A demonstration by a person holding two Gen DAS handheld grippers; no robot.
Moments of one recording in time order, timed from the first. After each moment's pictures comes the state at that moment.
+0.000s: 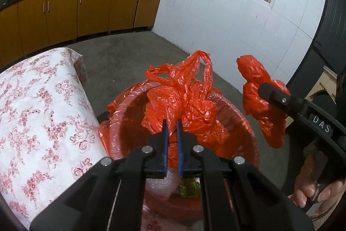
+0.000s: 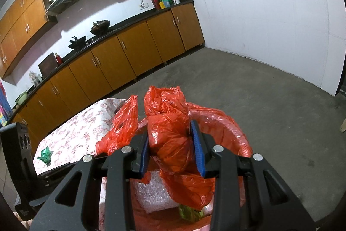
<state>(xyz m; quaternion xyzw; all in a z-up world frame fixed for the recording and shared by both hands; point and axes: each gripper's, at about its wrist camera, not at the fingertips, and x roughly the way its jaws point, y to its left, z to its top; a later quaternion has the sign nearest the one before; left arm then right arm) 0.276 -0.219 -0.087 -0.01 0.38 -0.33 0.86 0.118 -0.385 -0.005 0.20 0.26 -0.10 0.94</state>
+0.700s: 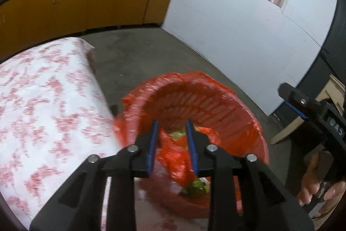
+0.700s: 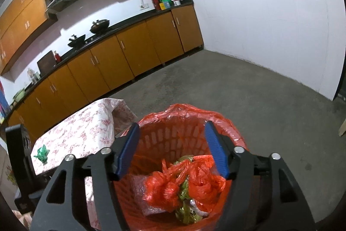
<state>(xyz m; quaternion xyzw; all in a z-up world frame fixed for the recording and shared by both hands) 0.284 -0.190 -0.095 -0.02 0.39 -0.30 0.87 0.125 -0.377 0.005 0.18 0.26 -0.10 0.94</state>
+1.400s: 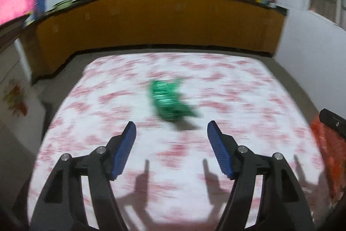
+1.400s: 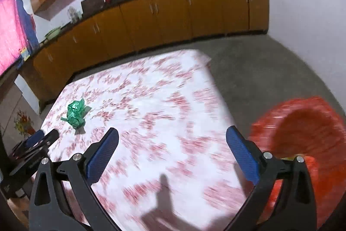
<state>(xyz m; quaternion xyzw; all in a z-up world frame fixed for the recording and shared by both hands) 0.299 0.122 -0.090 -0.03 0.36 0.07 0.93 0.275 -0.138 -0.027 0.09 0.37 0.07 0.92</state>
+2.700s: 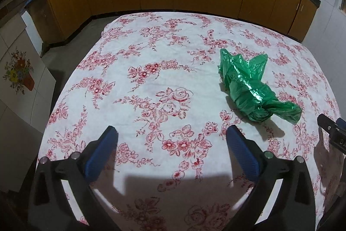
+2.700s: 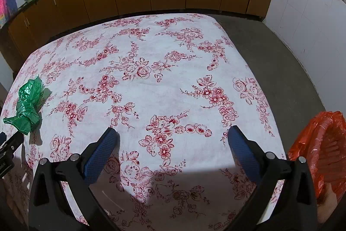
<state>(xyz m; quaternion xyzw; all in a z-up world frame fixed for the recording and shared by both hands) 0.354 0.196 -0.144 -0.06 0.46 0.12 0.88 0.360 -0.072 -0.094 0.00 0.46 0.01 0.89</state>
